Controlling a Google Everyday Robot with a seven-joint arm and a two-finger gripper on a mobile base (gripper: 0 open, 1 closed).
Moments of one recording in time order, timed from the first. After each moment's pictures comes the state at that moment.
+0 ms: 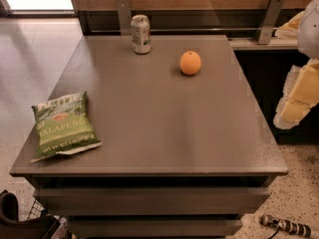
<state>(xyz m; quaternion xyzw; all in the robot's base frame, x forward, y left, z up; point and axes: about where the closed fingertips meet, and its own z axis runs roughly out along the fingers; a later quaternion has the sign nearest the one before) 0.438 -0.212 0.993 -0.60 0.78 -0.05 0.18</state>
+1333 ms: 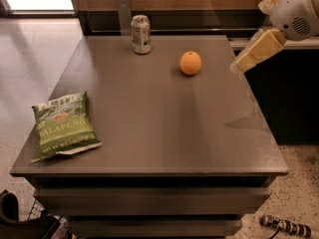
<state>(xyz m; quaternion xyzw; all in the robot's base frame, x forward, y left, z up) 0.580 -0.203 0.992 -0.51 0.77 0.03 0.39</state>
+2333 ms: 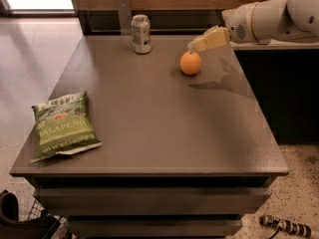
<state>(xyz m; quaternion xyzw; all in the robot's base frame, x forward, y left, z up) 0.725 -0.150 0.944 -0.39 0.74 0.17 0.51</state>
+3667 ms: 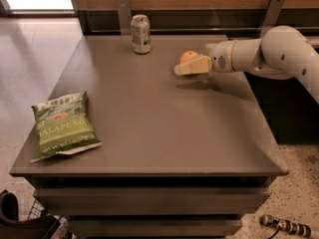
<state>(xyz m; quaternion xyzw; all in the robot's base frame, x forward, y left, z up) 0.728 -0.117 0.856 -0.34 0.75 0.26 0.50</state>
